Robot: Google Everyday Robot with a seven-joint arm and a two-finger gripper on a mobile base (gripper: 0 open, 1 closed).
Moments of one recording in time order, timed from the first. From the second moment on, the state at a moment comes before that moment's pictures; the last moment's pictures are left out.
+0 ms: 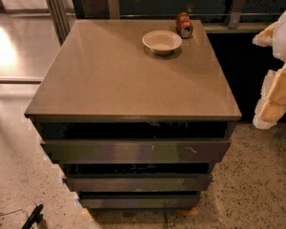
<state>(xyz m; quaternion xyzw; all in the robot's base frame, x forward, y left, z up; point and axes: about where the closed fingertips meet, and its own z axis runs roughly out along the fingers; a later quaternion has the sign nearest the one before) 0.438 -0.217 0.976 -0.60 0.78 -0.03 0.16</state>
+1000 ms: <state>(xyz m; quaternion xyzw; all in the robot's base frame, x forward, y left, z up) 0.411 -0.190 0.925 -0.59 0.79 0.03 0.16</state>
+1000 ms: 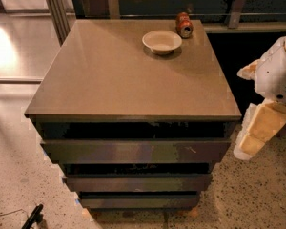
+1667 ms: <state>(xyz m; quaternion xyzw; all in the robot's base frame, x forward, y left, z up) 0.366 -0.177 0.870 -0.59 0.79 0.07 0.12</state>
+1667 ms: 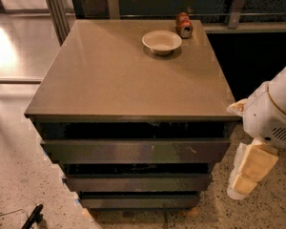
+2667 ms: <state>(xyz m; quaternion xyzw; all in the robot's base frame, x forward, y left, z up) 0.355 -0.162 0.825 -0.60 0.79 0.11 0.10</state>
